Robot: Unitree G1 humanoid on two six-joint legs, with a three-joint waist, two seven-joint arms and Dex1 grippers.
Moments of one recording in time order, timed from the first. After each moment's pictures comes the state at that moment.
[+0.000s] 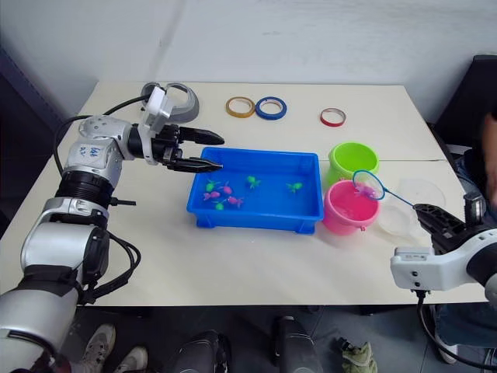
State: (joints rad) left arm -1.20 0.51 -0.04 0.95 -0.23 0.05 -1.49; right arm 0.42 -0.96 -0.75 -0.74 -0.69 -0.25 0.80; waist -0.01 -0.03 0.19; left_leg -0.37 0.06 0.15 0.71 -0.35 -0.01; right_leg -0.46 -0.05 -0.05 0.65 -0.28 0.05
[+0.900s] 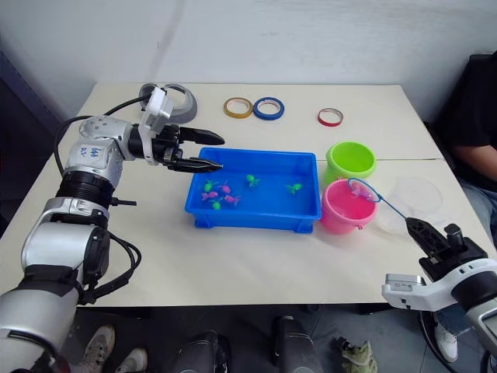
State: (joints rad) left arm -1.21 0.51 -0.04 0.95 -0.23 0.04 -1.49; right arm 0.50 -0.76 -0.74 -0.74 -1.00 -0.46 0.53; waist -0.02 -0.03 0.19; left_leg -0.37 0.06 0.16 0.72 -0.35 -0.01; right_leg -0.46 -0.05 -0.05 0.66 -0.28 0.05
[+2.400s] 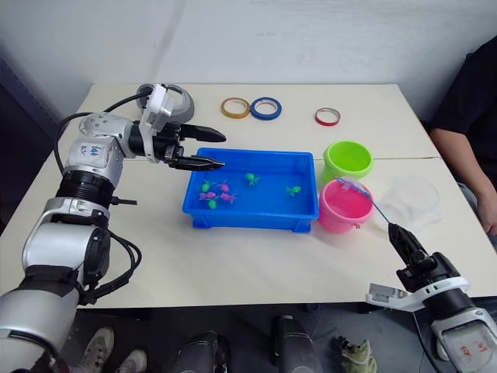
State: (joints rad) left arm -1.20 0.51 -0.04 0.91 -0.23 0.06 -1.47; right arm 0.53 -0.59 -0.52 -0.66 -1.62 -0.37 -0.01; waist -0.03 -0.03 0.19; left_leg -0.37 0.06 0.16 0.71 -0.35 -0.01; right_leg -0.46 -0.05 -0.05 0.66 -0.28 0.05
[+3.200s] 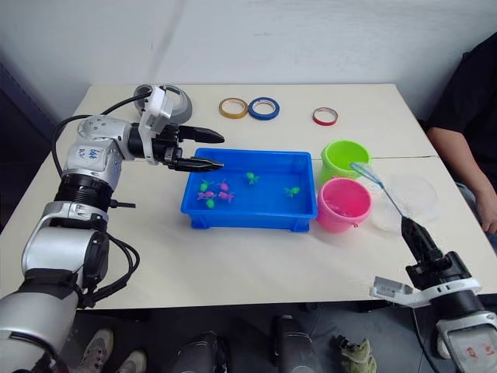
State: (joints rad) left arm -1.17 0.51 -0.04 0.87 -0.23 0.07 -1.45; right arm 0.56 -0.59 -0.50 -0.67 -1.58 -0.27 -0.02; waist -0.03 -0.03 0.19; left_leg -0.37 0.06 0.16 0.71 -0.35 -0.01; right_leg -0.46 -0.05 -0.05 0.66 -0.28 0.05
